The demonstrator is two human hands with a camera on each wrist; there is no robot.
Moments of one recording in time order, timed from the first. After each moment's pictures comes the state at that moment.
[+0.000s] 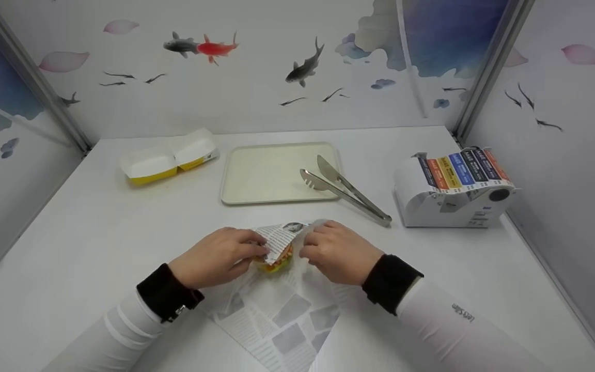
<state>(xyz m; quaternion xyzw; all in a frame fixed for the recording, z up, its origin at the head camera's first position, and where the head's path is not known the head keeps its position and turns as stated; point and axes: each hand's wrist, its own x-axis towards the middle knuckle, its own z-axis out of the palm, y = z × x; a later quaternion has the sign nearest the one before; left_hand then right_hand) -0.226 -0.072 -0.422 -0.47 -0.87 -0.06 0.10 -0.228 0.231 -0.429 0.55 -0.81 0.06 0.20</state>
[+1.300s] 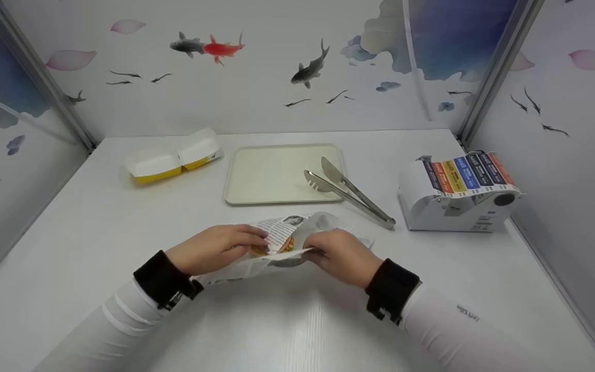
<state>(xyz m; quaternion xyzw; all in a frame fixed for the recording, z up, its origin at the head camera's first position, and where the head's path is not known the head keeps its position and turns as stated) -0.242 -0.085 -0.408 -0.40 -0.90 -0.18 -0.08 -0.221 0.220 -0.430 0.42 -0.86 0.27 0.12</state>
